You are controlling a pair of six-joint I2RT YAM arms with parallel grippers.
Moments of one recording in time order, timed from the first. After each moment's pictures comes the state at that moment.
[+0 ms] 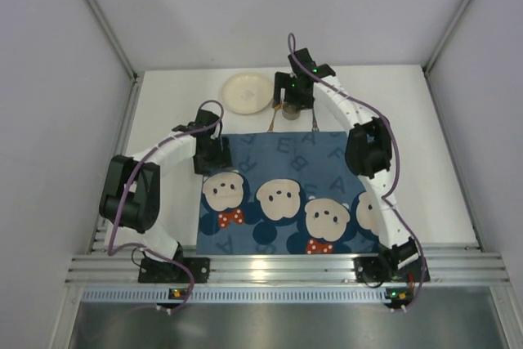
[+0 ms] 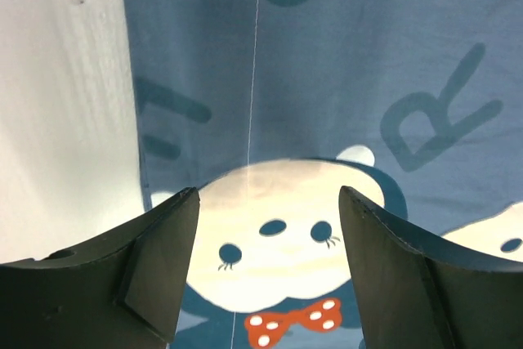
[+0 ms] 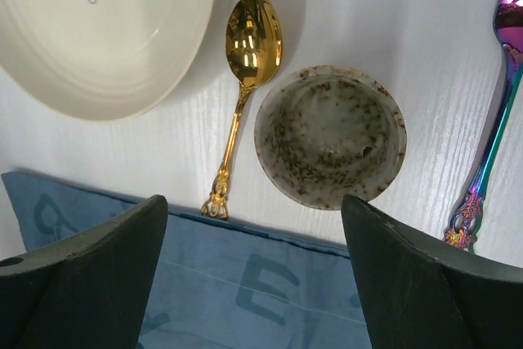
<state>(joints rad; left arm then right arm) -0.29 1.67 1.04 -0.58 0.03 -0.44 0.45 2.46 2.37 -0.85 -0.08 0.48</state>
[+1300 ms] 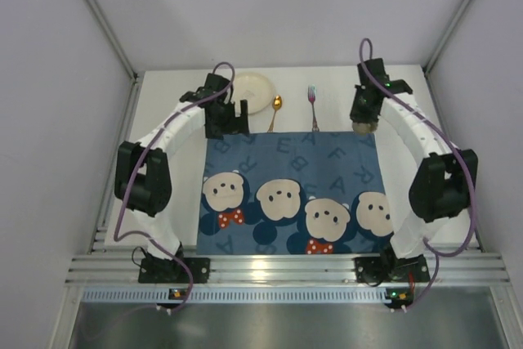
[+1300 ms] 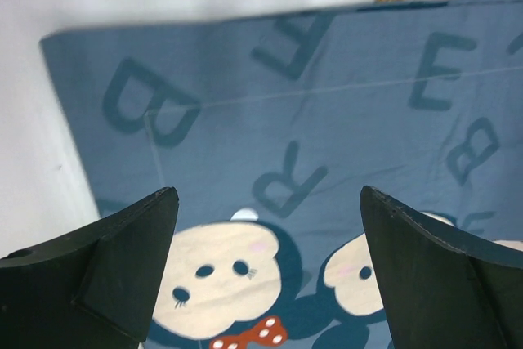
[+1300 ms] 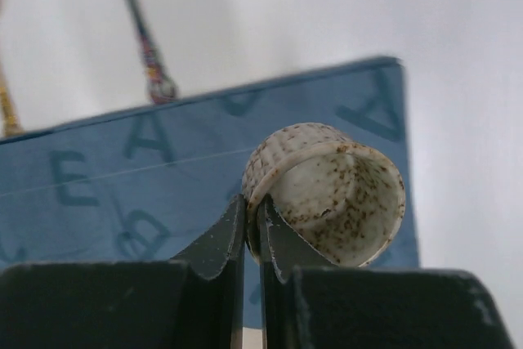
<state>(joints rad) -0.32 1.79 1.45 -0.71 0.10 -0.37 0.28 1.80 1.63 -0.82 0.16 0.43</state>
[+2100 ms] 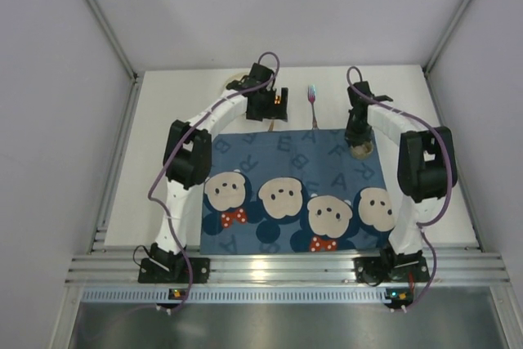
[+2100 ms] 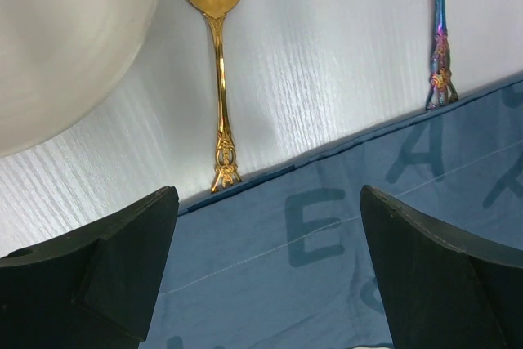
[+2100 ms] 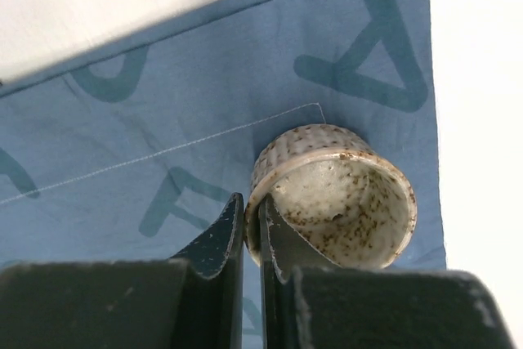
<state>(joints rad) -0.48 2.28 2.00 -0.63 0.12 -0.37 0.19 1.90 1.38 -0.70 0.16 0.46</state>
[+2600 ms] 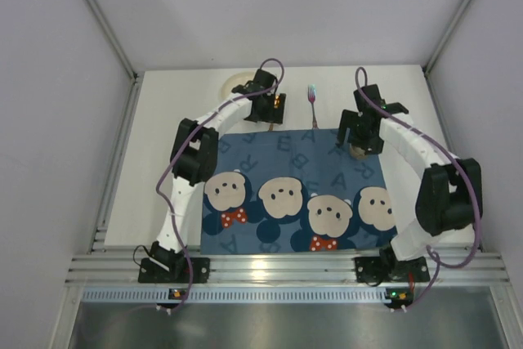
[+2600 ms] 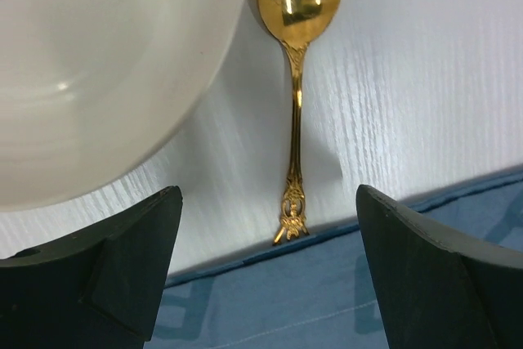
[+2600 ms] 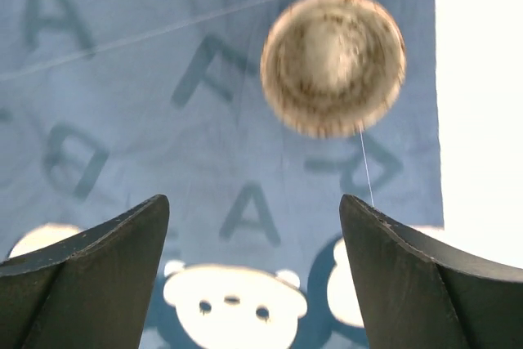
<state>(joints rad) -0.48 2.38 2.03 -0.61 -0.03 -0.30 0.24 1.66 1.26 -0.77 0.10 0.46</state>
